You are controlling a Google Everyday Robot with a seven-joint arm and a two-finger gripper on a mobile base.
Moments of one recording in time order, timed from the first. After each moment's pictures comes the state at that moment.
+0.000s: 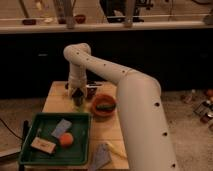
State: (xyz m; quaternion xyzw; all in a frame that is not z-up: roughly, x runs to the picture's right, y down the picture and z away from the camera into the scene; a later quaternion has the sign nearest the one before) arm -0.152 0.047 0.802 -0.21 -0.41 -0.70 0.55
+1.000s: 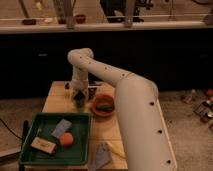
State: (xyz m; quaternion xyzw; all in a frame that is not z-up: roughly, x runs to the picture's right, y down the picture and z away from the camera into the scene) arm -0.148 0.062 0.833 -0.23 -0.42 -0.67 0.57
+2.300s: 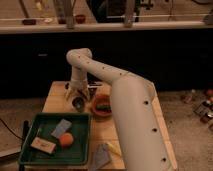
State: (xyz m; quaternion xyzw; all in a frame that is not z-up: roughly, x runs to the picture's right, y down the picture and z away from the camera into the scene) arm -0.152 0.062 0.834 -0.24 -0.42 -0.67 0.57
